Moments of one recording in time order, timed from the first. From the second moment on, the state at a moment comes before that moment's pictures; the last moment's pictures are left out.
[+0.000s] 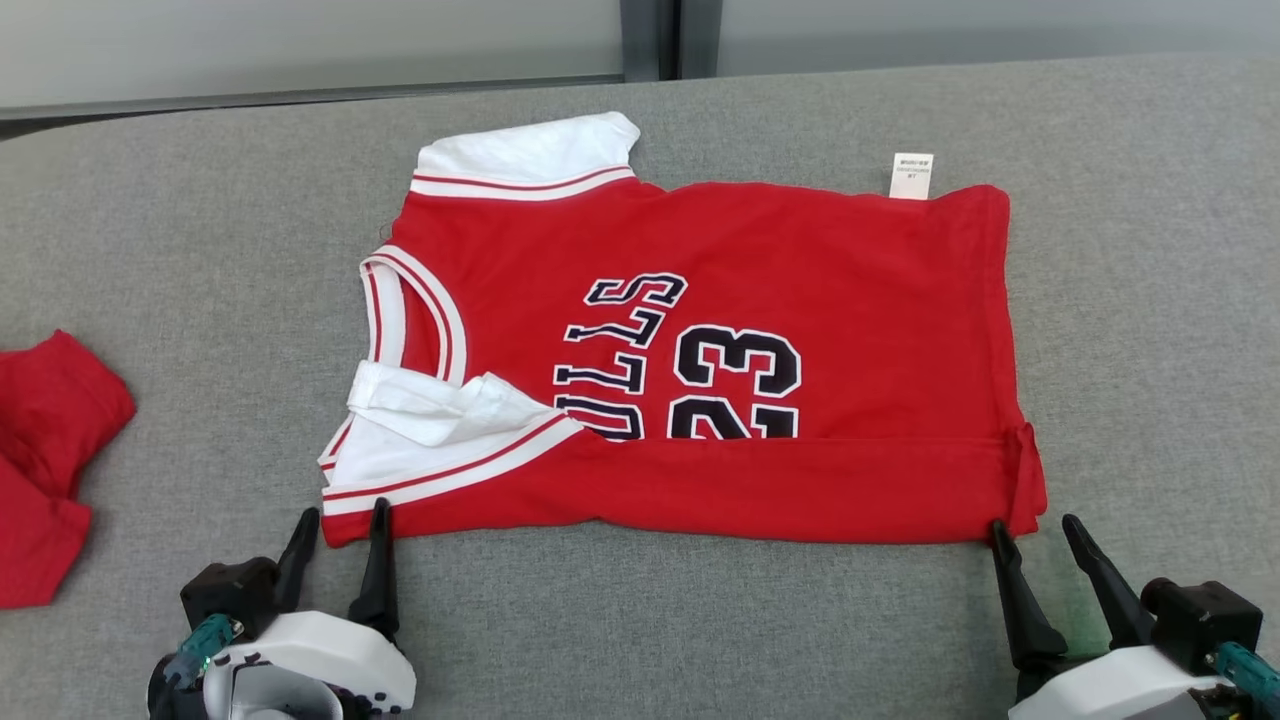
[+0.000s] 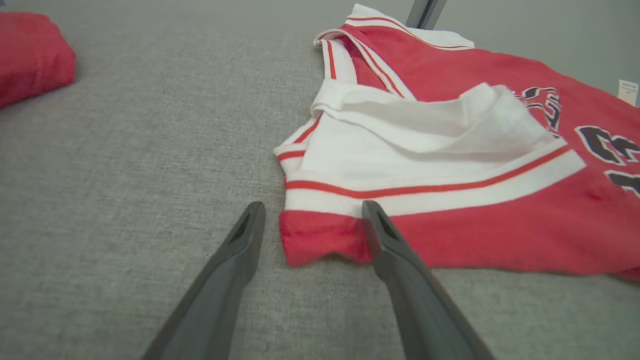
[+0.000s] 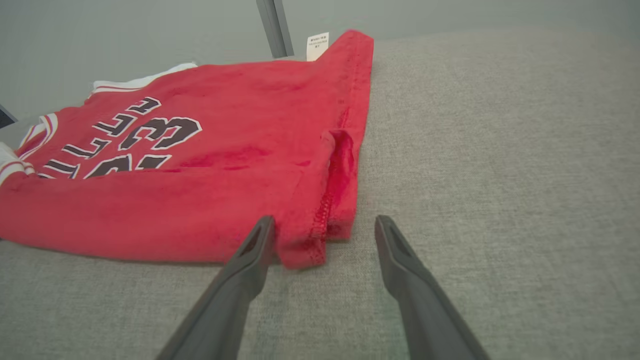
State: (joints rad) left arm -0.10 0.08 -0.08 0.40 -0.35 0.00 -0.19; right arm 0.04 -0.15 0.10 0.17 0.29 0.13 -0.11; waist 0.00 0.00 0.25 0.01
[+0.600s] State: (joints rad) left arm -0.19 0.08 -0.10 0.46 -0.40 -0.07 -0.23; right arm -0.06 -0.15 0.14 0.33 0.36 0.13 -0.12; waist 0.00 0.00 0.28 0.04
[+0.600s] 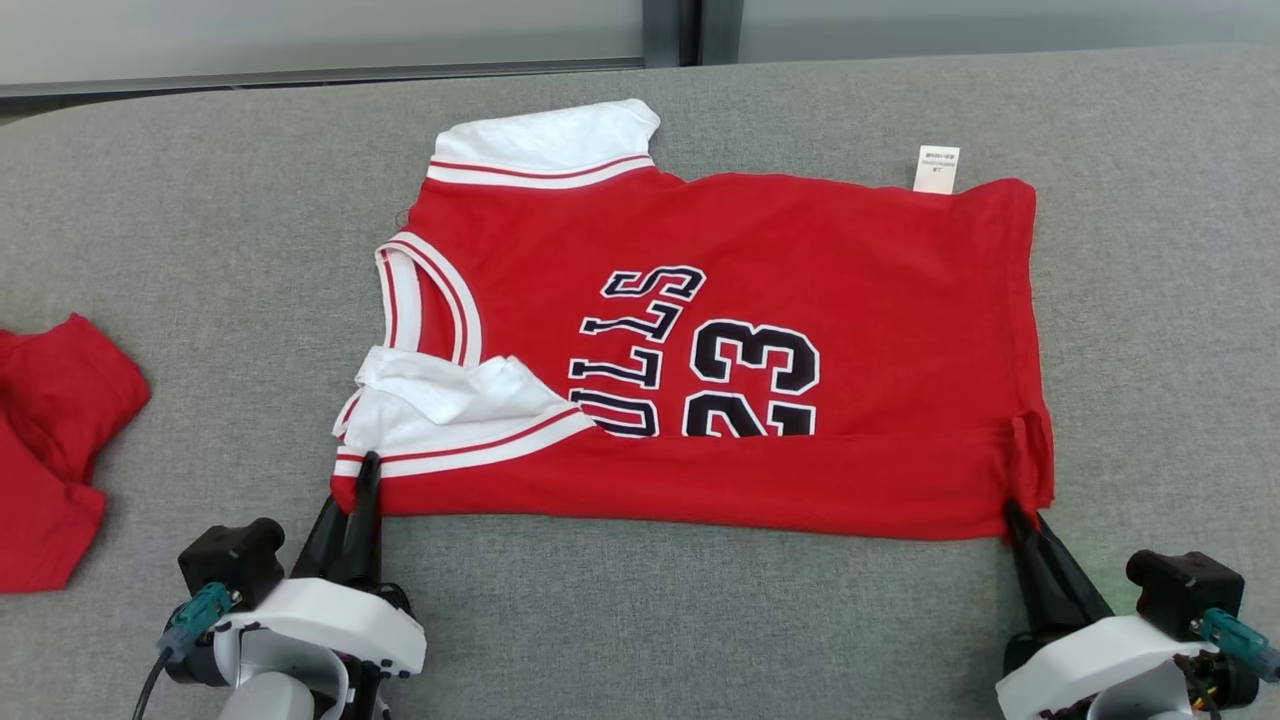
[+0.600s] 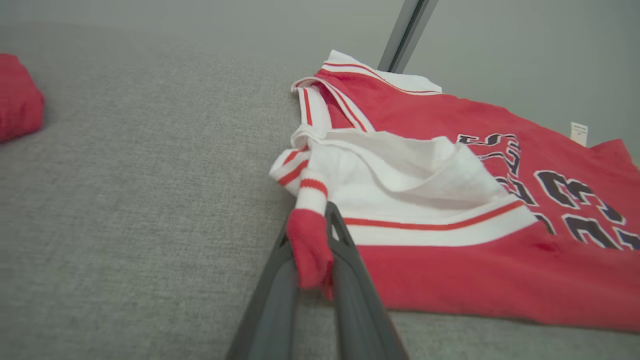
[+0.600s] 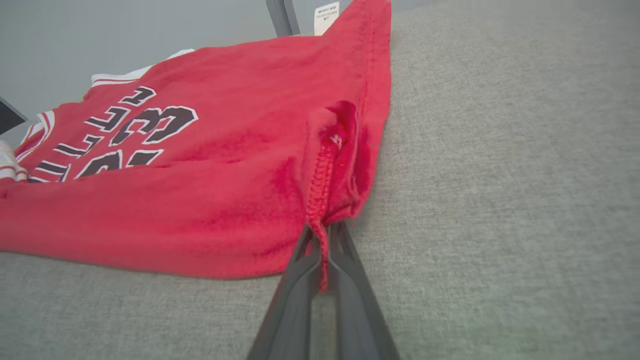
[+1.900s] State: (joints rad) left arm 0.05 0.15 -0.09 0.02 -0.30 0.12 -0.20; right arm 0.08 -0.18 0.03 -0.10 0.31 0.13 -0.09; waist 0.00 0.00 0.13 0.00
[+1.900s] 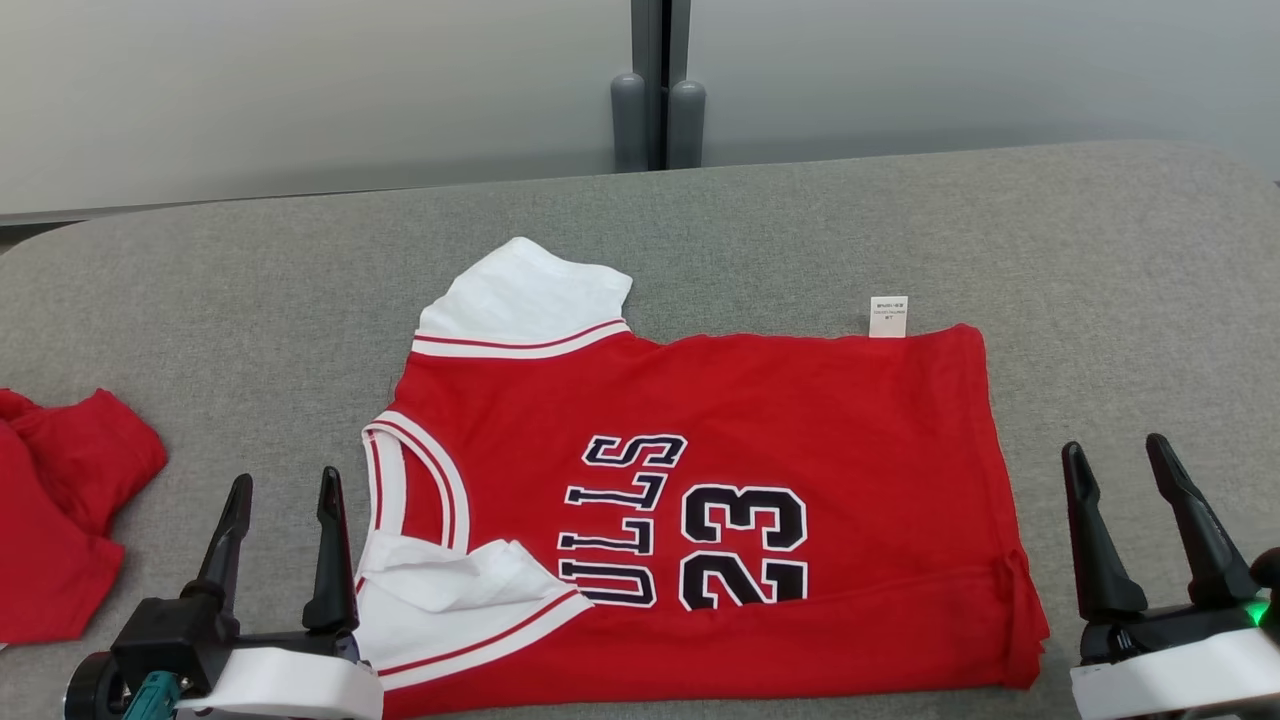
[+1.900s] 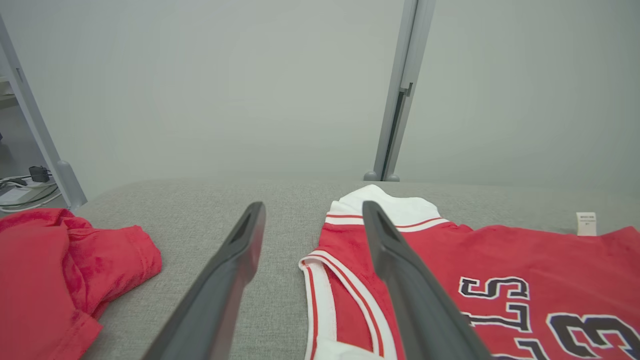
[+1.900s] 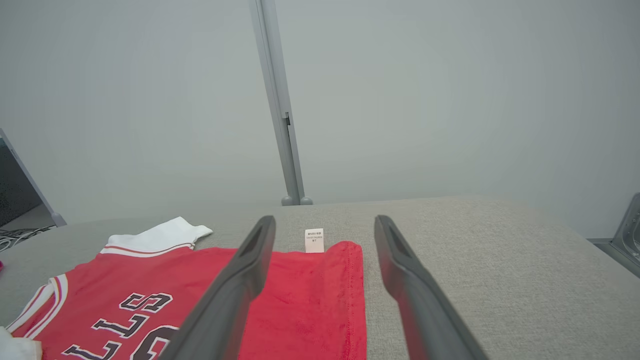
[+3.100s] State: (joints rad) left arm -0.80 0.13 -0.24 0.62 -0.34 -0.06 0.05; right arm -0.14 -0.14 0.12 -0.11 0.31 0.13 -0.09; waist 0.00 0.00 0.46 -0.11
